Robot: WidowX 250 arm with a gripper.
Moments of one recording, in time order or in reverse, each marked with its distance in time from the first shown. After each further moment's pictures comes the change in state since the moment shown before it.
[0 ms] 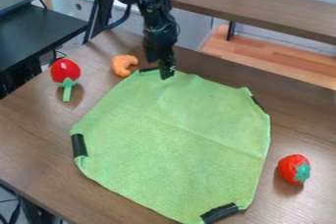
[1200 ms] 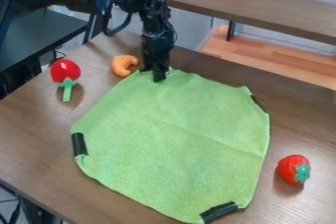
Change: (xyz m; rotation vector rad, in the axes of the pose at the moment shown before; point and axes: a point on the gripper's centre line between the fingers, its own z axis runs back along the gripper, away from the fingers) arm -0.009 0.010 -0.022 0.017 0.078 -0.022
